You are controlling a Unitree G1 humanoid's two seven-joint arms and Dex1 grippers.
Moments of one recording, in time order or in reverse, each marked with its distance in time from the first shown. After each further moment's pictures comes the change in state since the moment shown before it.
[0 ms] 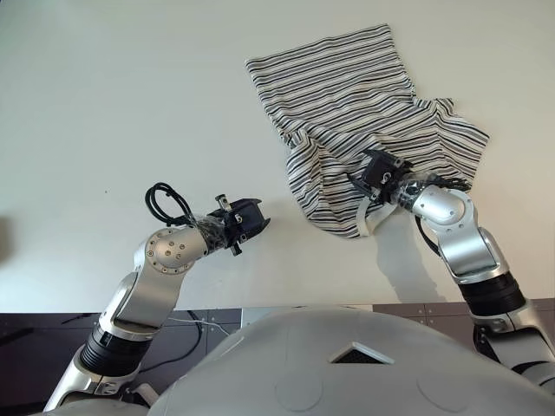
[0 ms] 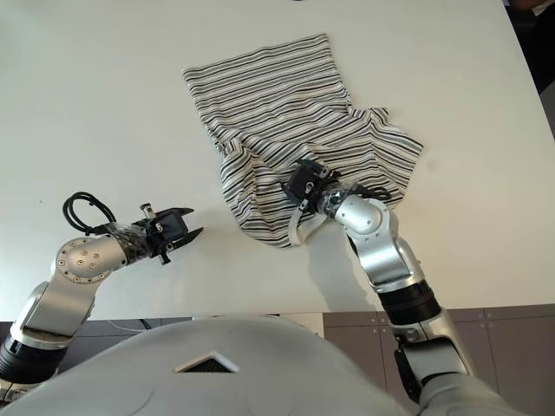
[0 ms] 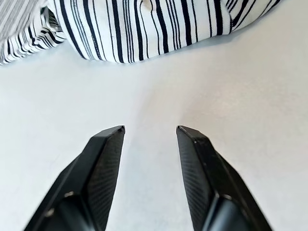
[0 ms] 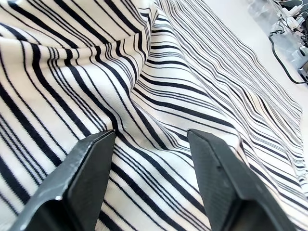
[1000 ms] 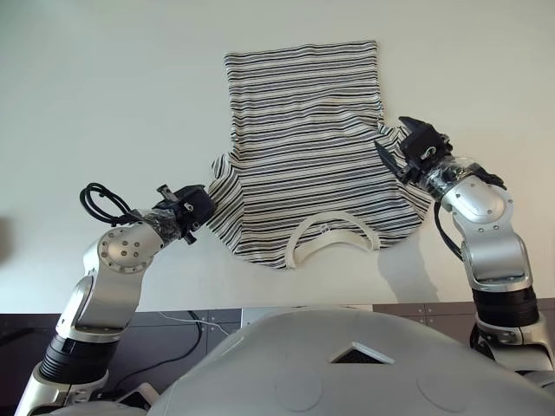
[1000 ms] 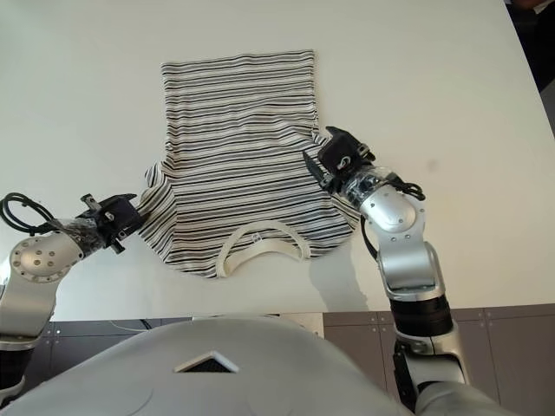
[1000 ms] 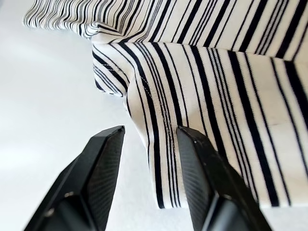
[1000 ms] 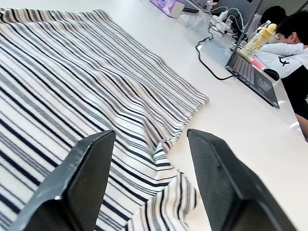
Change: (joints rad) left arm 0.093 0.103 0.195 0.086 0.053 -0.071 0.123; right arm 0.024 0.027 -0.217 -0.141 0.105 0.057 -0.092
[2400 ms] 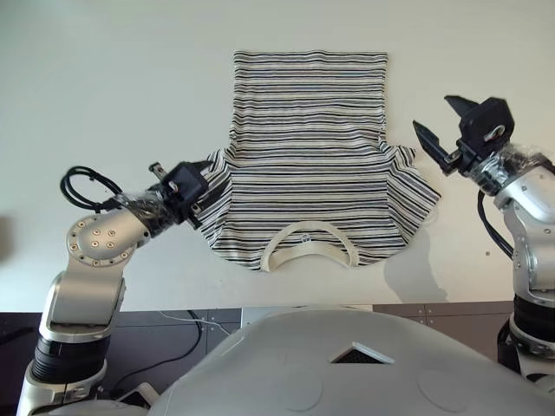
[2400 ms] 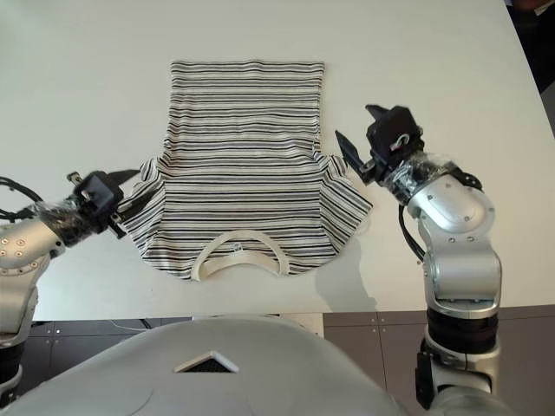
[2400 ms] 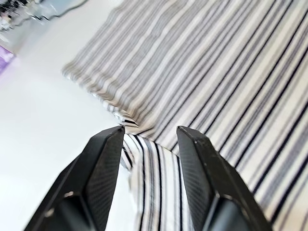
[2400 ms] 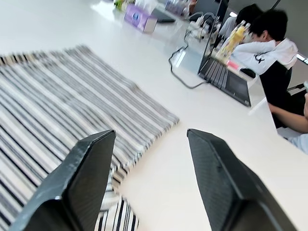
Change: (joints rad) left arm -0.126 -0.021 0.162 -0.105 -0.293 0.018 -0.046; right arm -0.031 -0.051 -0.169 -0.273 0.212 0.264 0.020
